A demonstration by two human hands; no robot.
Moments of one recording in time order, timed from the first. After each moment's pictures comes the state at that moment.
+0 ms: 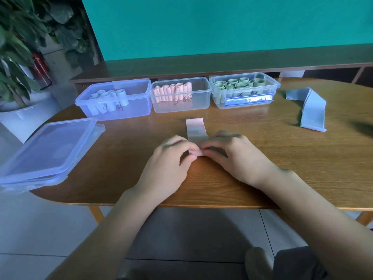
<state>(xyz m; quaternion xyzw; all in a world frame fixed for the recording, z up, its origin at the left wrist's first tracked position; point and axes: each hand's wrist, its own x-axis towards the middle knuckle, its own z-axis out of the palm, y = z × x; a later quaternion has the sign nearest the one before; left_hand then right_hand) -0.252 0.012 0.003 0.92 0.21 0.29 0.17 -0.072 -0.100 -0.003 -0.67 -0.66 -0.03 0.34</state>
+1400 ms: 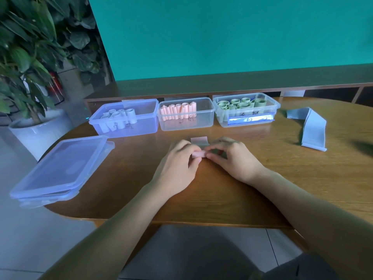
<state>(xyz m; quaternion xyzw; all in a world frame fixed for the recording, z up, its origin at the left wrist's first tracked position) -0.218 0.044 0.004 0.93 0.22 0.28 0.11 -0.044 -0.068 -0.001 -0.69 -0.62 -0.02 0.36</state>
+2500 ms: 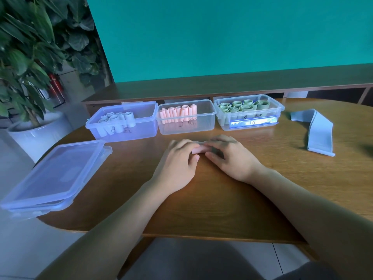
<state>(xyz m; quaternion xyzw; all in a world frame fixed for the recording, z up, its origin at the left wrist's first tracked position) -0.198 0.070 0.000 0.93 0.22 0.28 0.10 -0.028 -0.045 0.001 -0.73 -0.62 -0.02 0.28</state>
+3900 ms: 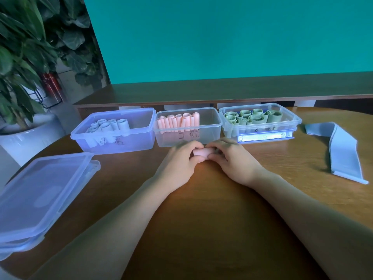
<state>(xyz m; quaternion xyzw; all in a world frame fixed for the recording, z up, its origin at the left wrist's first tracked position) -0.148 0.126 0.006 0.92 0.24 0.25 0.19 0.014 0.012 -0.003 -0.73 -0.61 0.01 0.31</state>
